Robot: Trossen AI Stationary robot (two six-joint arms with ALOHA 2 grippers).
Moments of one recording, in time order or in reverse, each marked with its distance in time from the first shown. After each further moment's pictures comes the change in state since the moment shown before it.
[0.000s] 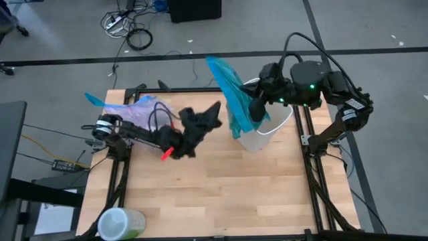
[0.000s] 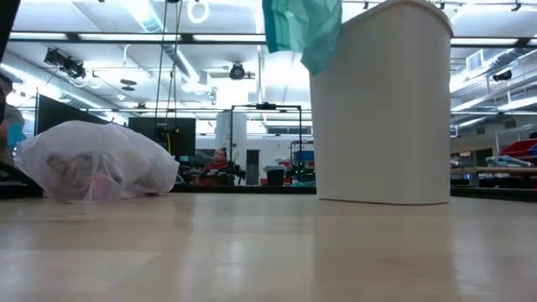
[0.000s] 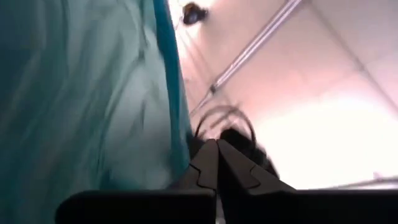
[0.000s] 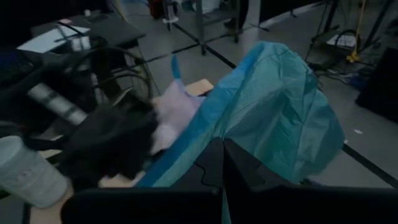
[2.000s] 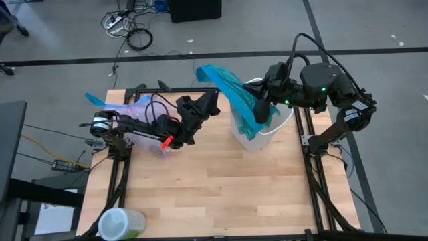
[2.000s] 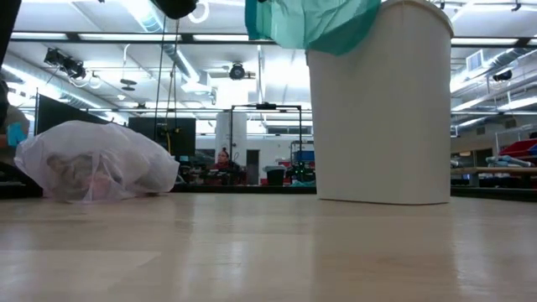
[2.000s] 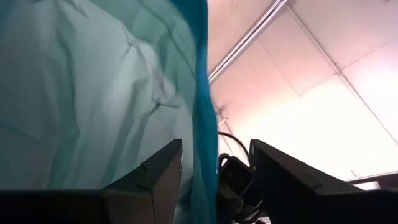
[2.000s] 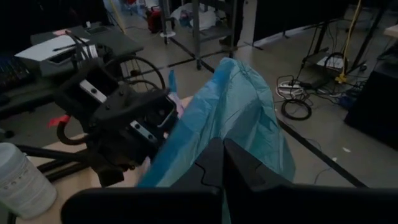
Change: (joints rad) left arm 0.106 -0.045 -0.062 0.021 0.116 -0.081; right arm 0.058 -0.018 -0.001 0.054 0.091 -0.079
